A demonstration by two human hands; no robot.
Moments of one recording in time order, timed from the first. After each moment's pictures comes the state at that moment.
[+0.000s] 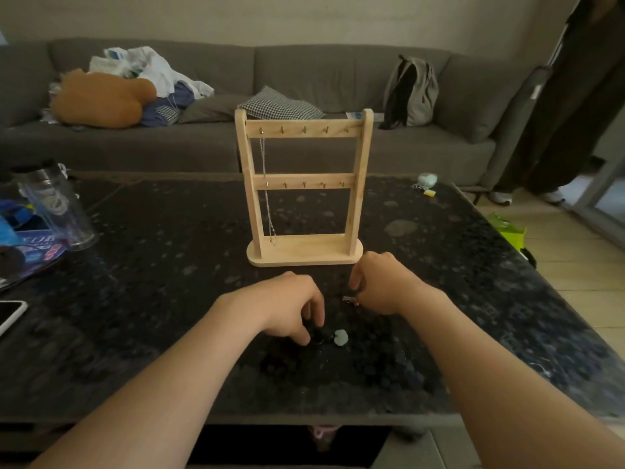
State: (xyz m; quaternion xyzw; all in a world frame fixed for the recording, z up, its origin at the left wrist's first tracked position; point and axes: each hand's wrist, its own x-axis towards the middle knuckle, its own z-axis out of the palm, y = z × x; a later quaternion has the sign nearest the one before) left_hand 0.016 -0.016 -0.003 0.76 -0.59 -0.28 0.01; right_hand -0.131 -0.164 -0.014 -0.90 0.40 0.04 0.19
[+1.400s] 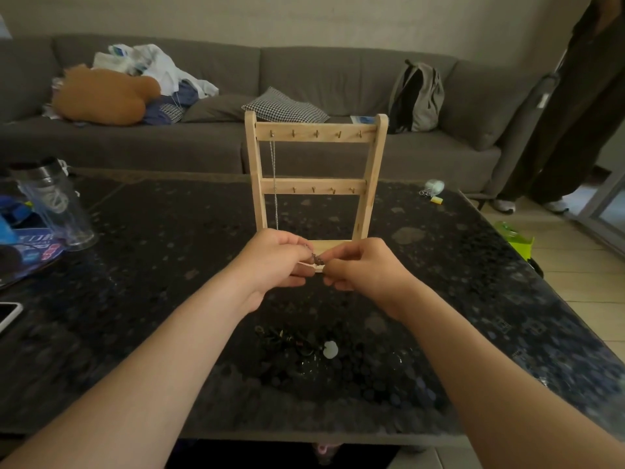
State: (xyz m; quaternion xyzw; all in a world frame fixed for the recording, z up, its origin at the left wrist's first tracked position) left_hand 0.044 -0.030 0.012 0.71 -0.30 -0.37 0.51; right_hand -0.107 -0.146 -0.001 -0.74 0.34 -0.17 0.56
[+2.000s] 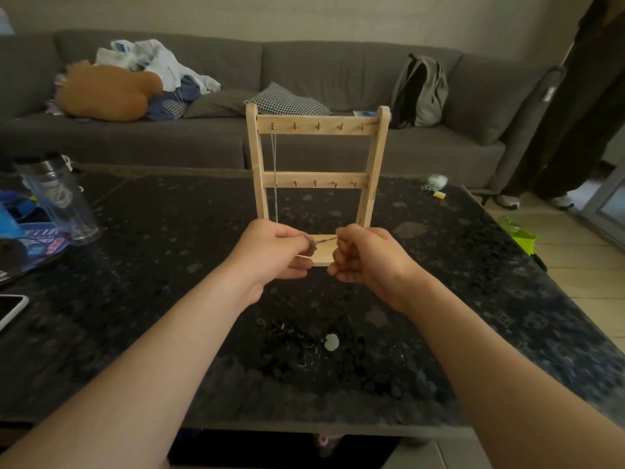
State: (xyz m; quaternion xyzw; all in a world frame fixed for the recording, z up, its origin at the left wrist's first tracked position) left_hand 0.036 -0.022 0.018 0.72 -0.30 -0.33 0.53; right_hand -0.109 -0.139 0.014 -0.65 0.34 -0.18 0.65
